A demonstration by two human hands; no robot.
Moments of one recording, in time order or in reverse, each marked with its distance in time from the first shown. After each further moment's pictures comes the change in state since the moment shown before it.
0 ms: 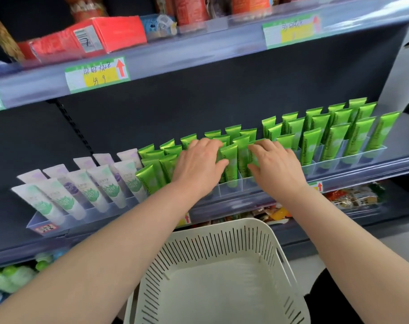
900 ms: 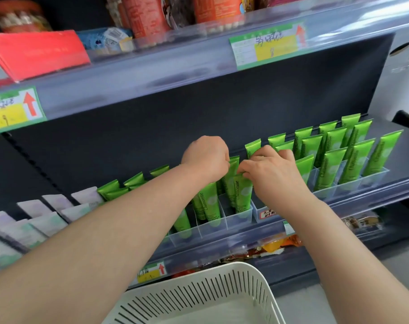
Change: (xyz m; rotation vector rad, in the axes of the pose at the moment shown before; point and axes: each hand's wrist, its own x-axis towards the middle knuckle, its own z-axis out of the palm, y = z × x) left_hand 0.135 0.032 0.031 0.027 -0.202 -0.013; right_hand 0.057 0.056 0.015 -0.020 0.117 -0.068
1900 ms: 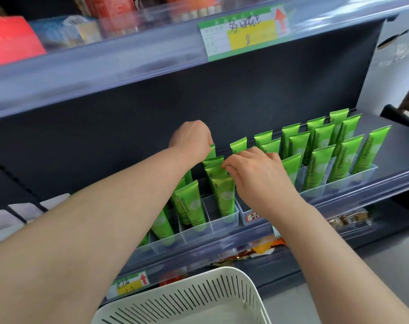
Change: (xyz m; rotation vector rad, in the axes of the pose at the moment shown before) left_hand 0.056 -0.004 0.014 -0.045 0.075 -0.073; right_hand 0.000 0.002 -0.002 0.169 0.027 0.044
